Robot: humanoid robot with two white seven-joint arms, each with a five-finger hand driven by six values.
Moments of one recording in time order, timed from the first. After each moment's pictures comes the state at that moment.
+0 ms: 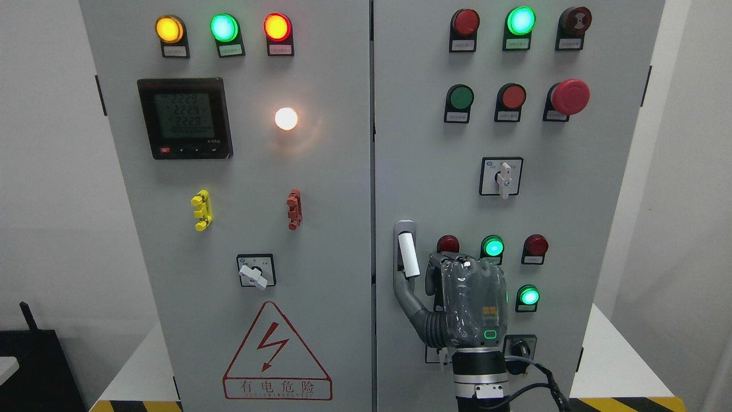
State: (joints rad) left arm 0.11 -0.05 0.00 0.00 0.11 -0.11 -0.07; right arm -0.50 0.15 0.25 -1.59 1.18 0.09 -0.38
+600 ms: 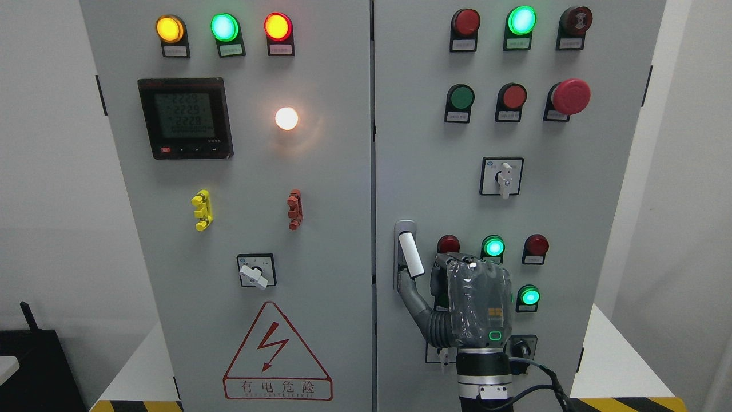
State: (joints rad) left arm 0.11 -0.05 0.00 0.00 0.11 -0.11 -0.07; right arm -0.50 0.15 0.24 -1.59 1.17 0.09 -0.39
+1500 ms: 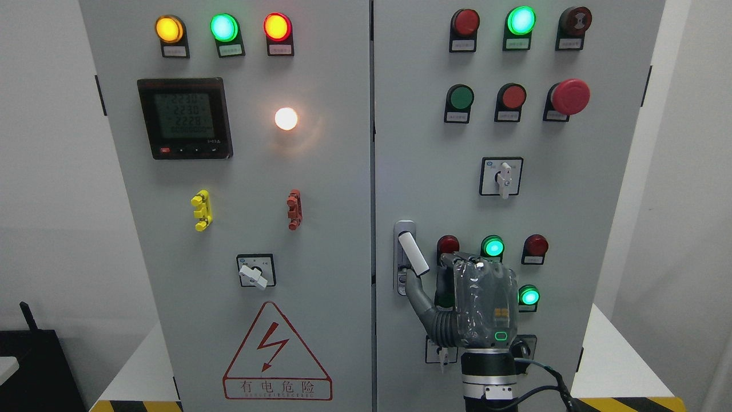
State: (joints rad) left arm 0.11 -0.05 0.00 0.00 0.11 -0.11 -0.07; right arm -0.49 0.15 0.22 -1.60 1.17 0.09 -0.39
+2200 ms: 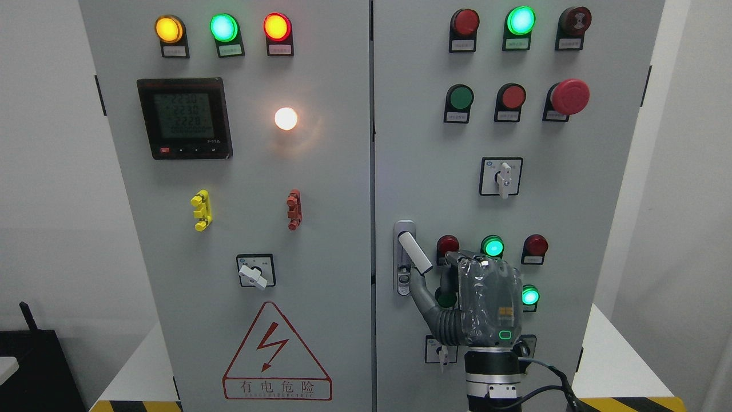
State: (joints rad) left arm 0.11 -0.05 0.00 0.00 0.11 -0.11 -0.07; right arm -0.49 0.15 0.21 -1.61 1.17 0.09 -0.39
